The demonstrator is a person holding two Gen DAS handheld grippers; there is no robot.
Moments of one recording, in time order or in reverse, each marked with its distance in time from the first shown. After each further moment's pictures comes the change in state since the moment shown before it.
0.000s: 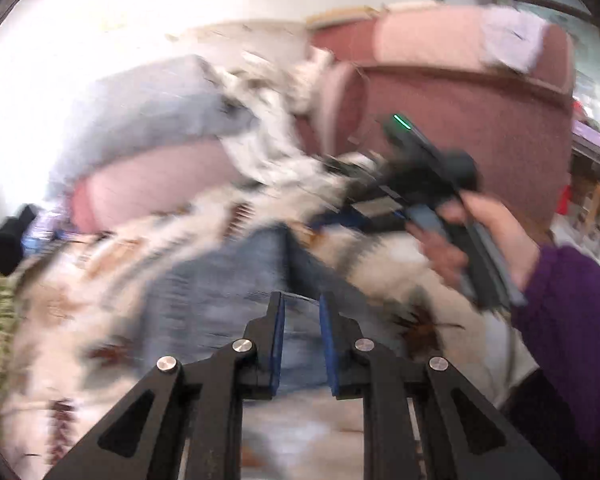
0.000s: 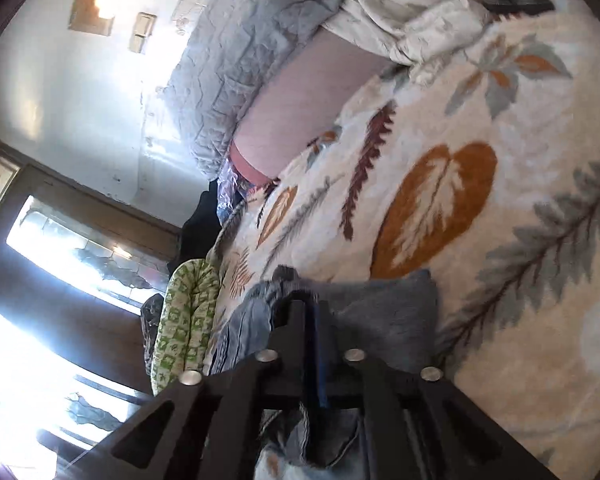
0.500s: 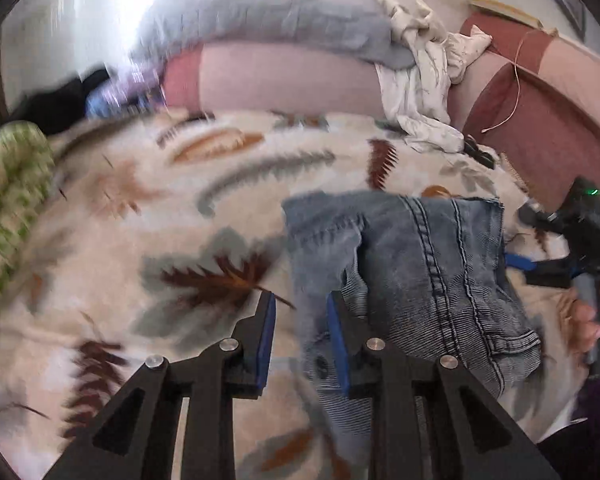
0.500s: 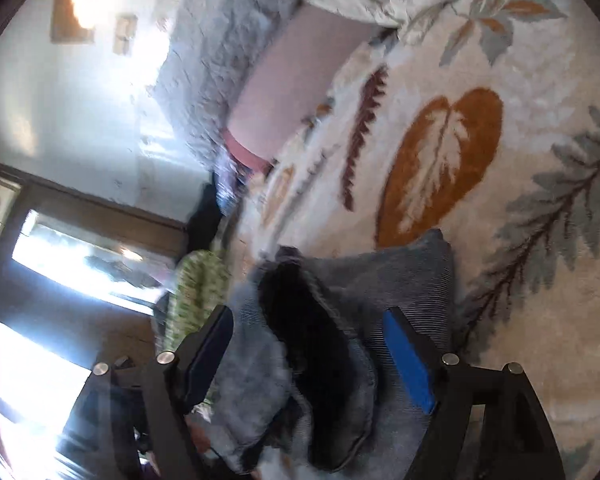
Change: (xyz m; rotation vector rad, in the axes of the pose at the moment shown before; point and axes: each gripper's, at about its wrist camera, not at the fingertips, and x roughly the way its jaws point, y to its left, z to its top) left arm 0.083 0.157 -0.043 -0.385 0.269 0.083; right arm 0.029 -0.017 -0.010 0.069 0.069 0.033
